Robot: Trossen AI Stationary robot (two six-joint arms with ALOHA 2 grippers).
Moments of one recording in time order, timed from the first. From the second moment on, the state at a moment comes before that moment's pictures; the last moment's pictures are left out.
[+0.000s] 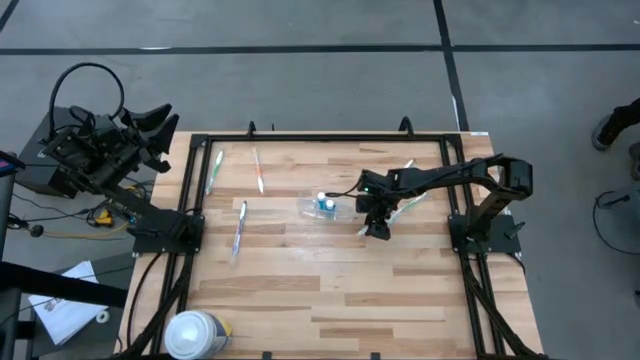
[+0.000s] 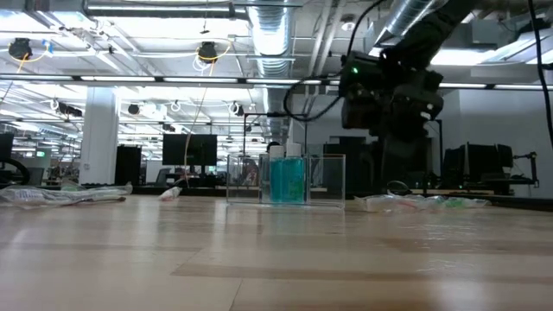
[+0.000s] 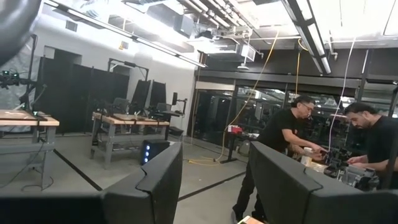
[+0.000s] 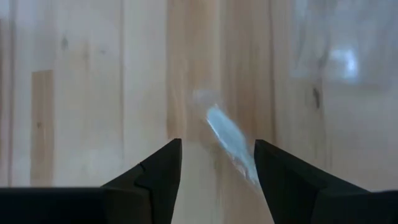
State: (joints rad) left arm -0.45 0.45 0.97 0.15 -1.09 0.41; right arm -0.25 1.64 0.84 -0.44 -0.45 -0.09
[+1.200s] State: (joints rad) left arm -0.45 0.45 0.97 0.15 -1.10 0.41; right arm -0.29 1.55 0.77 -0.29 -0.40 0.03
